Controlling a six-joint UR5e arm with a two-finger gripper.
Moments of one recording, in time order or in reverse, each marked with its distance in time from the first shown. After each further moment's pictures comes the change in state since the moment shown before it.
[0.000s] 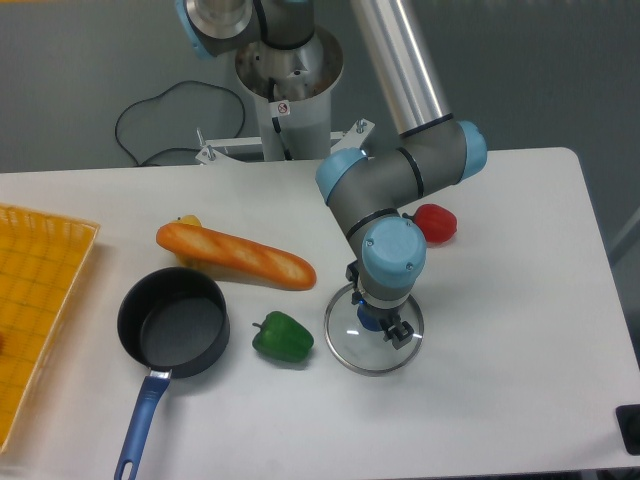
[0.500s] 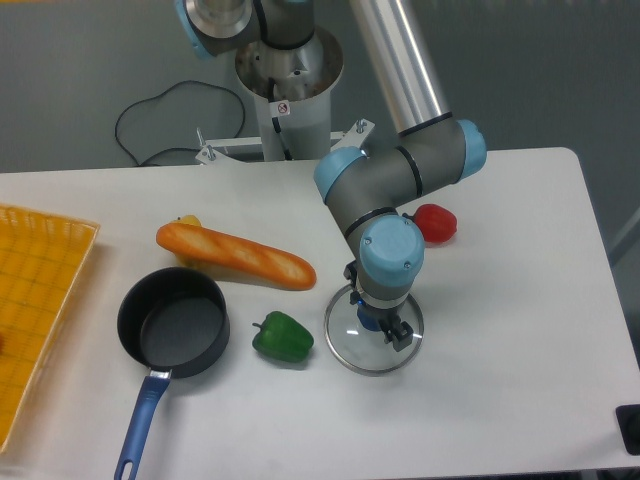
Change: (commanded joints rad) arm -0.018 0.008 0.018 -0.003 0.002 -0.005
